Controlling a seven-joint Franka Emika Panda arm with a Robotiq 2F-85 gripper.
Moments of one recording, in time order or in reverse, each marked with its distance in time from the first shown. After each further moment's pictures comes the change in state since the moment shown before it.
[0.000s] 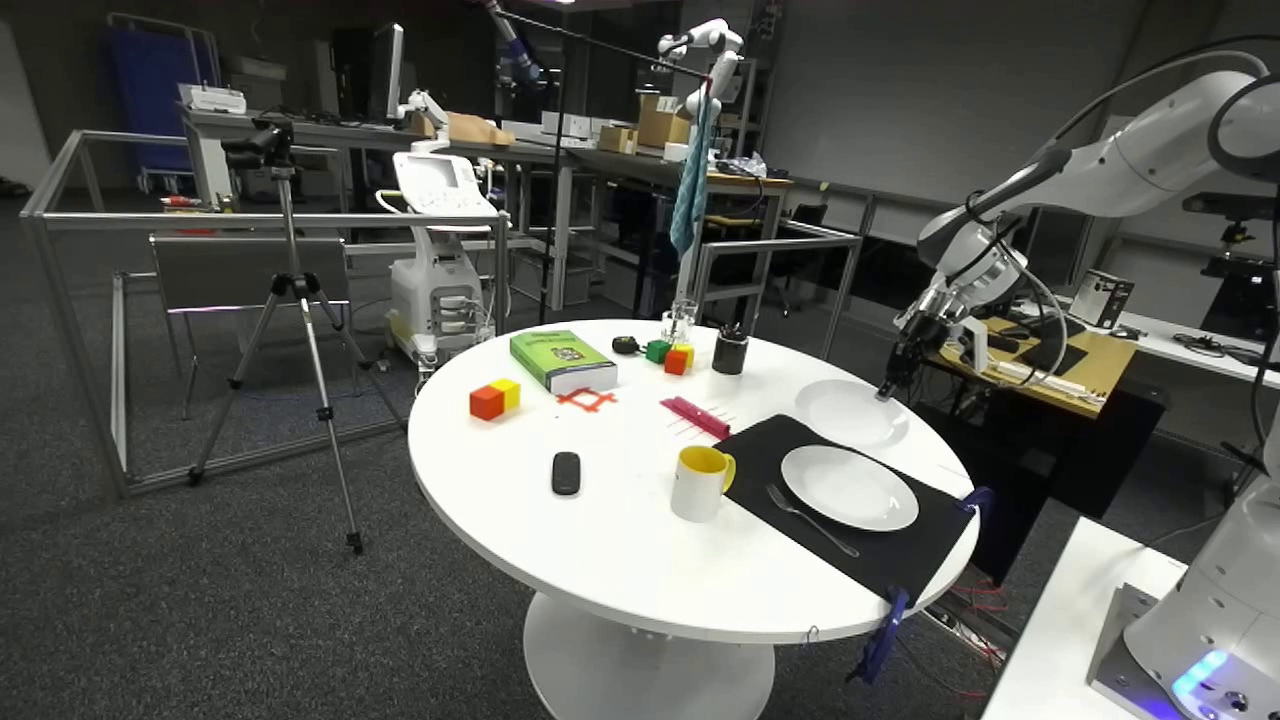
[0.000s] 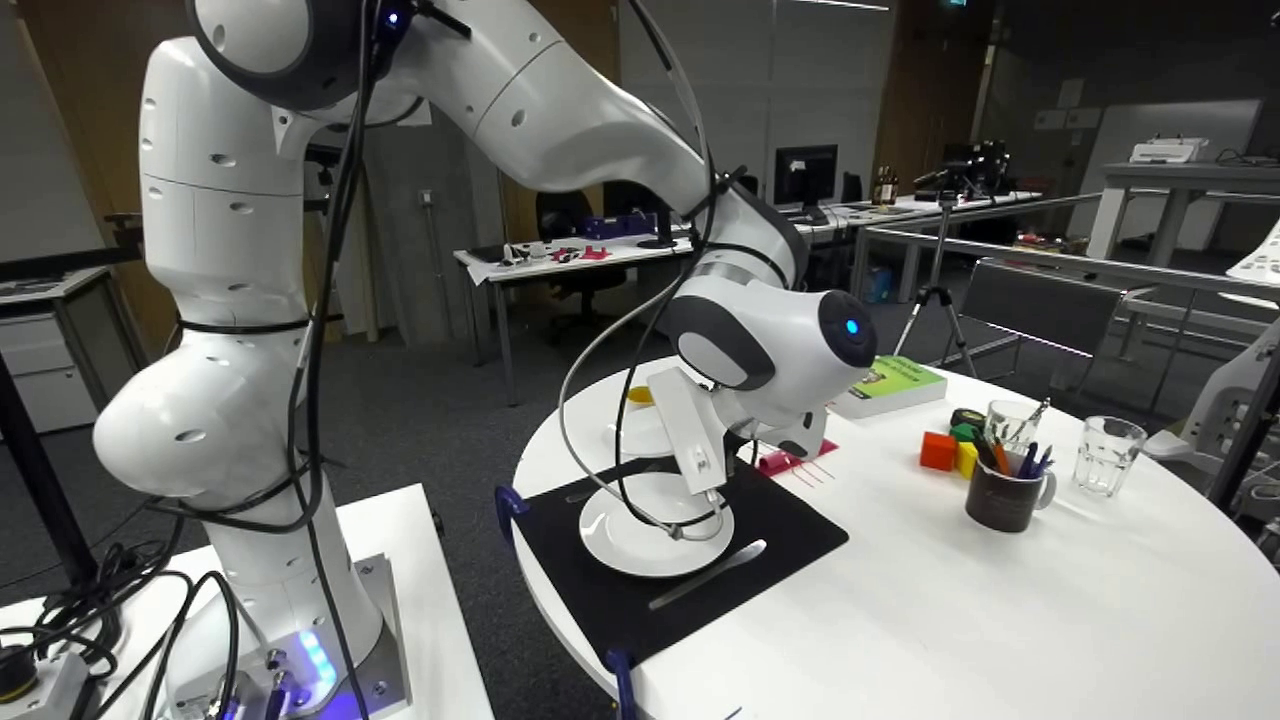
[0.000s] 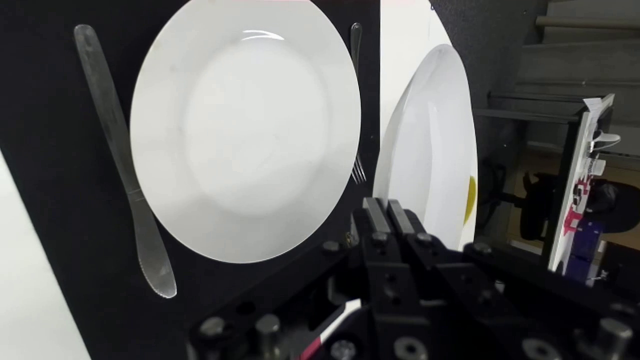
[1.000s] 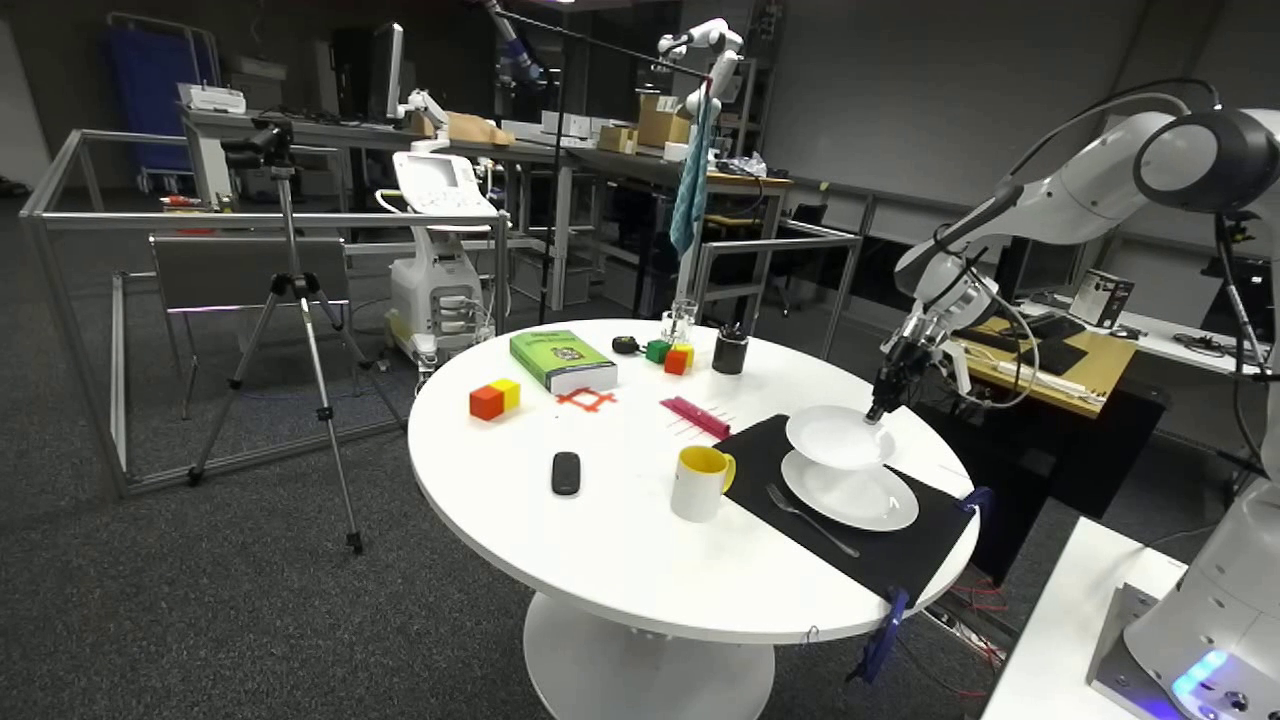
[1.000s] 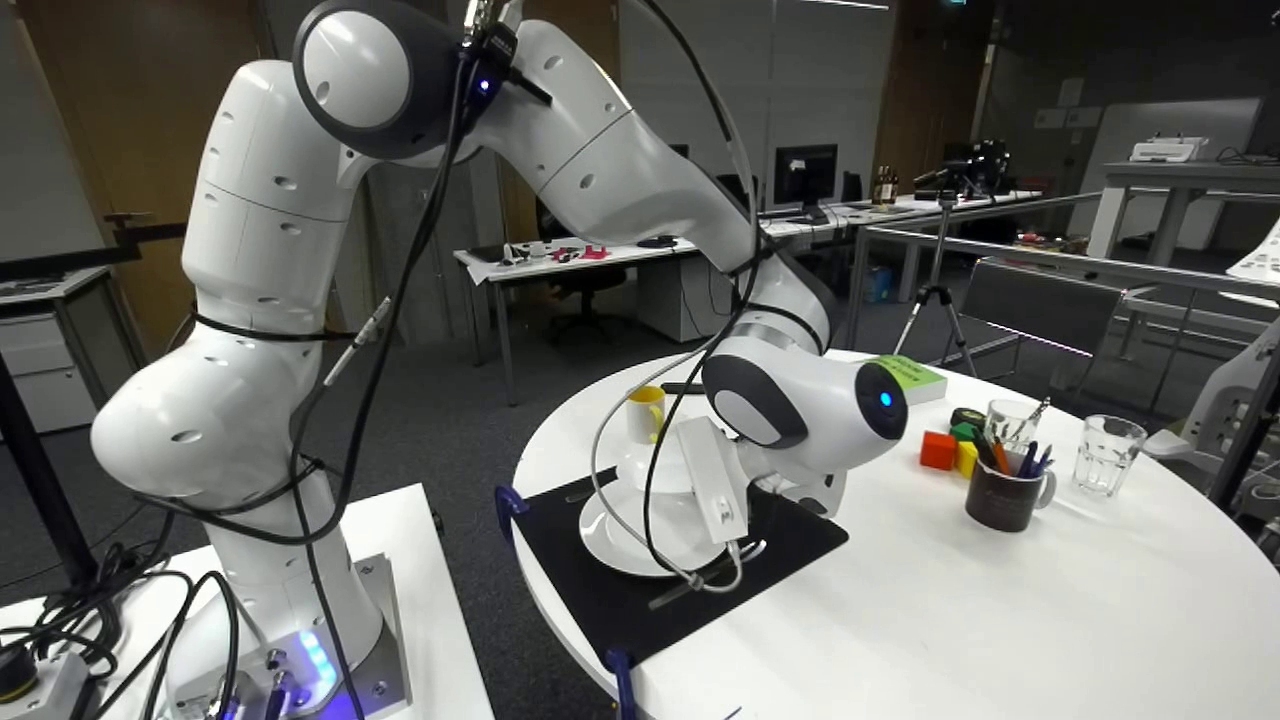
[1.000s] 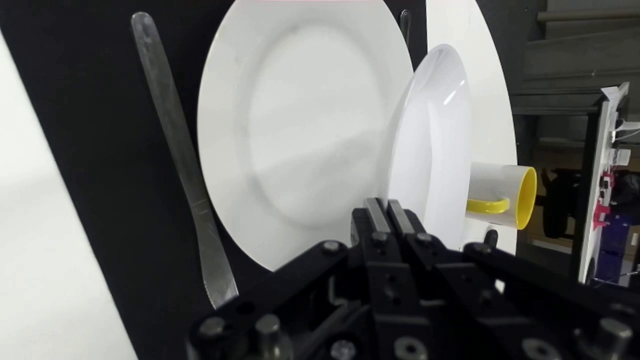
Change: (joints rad) arm -0.019 0.205 0.003 0.126 0.013 0.001 0.006
